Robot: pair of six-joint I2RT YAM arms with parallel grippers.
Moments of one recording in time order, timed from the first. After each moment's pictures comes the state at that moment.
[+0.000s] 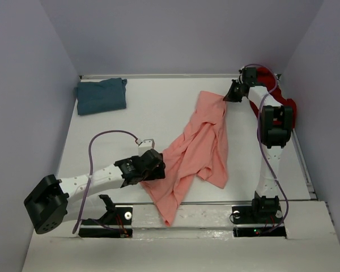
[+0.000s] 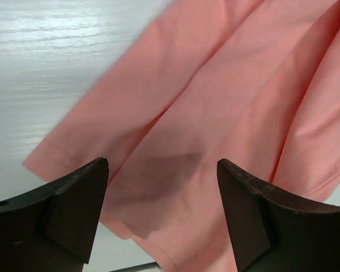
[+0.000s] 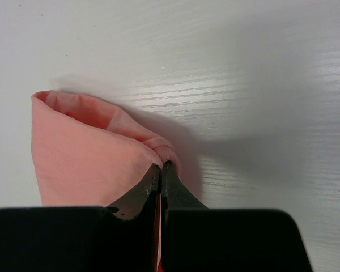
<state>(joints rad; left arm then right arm) -0.95 1.15 0.55 -0.40 -0.31 -0.89 -0.01 2.35 1.94 -0.44 -0.30 0.37</state>
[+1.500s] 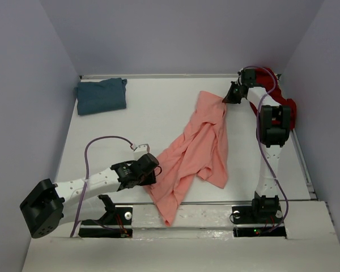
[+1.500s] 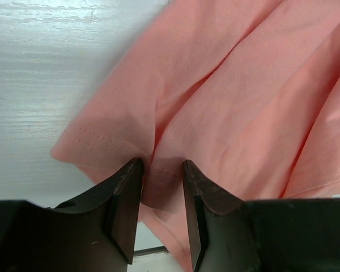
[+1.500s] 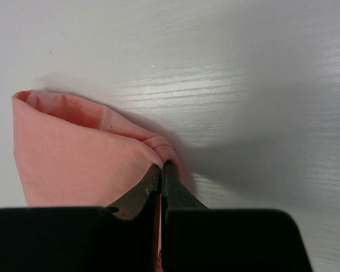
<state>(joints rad) -0.95 1.06 0.48 -0.48 -0.29 -0.99 -0.01 2.38 1.96 -0.44 -0.30 0.37</state>
